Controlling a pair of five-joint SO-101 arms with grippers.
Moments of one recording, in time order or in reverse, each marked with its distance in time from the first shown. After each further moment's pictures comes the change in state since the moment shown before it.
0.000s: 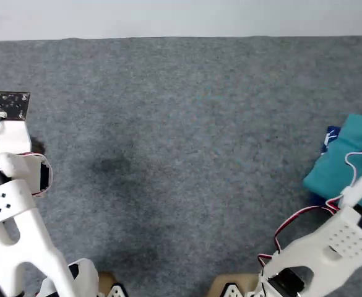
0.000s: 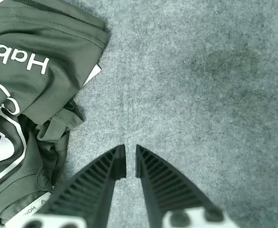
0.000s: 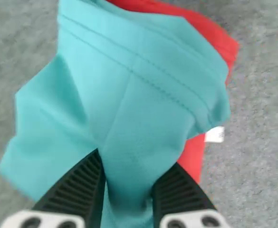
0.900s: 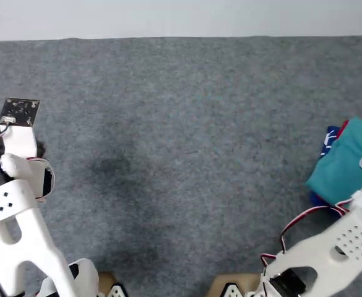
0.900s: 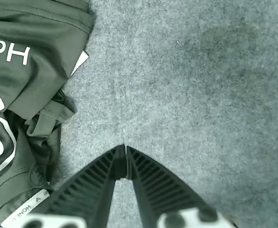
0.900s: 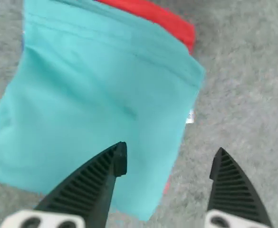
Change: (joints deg) left arm 0.0 0.0 3.4 0.5 -3.2; right arm 3.3 2.7 -10.2 6.8 -0.4
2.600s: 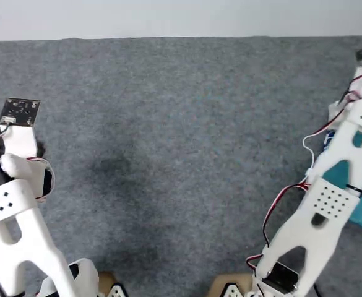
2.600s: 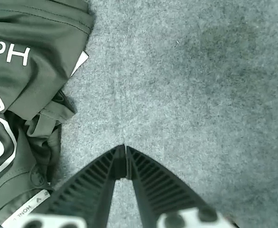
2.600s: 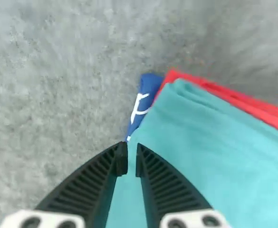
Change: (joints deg) left arm 0.0 0.0 0.0 0.0 -0.4; right arm -19.4 22.1 -23.6 0.4 -12.2
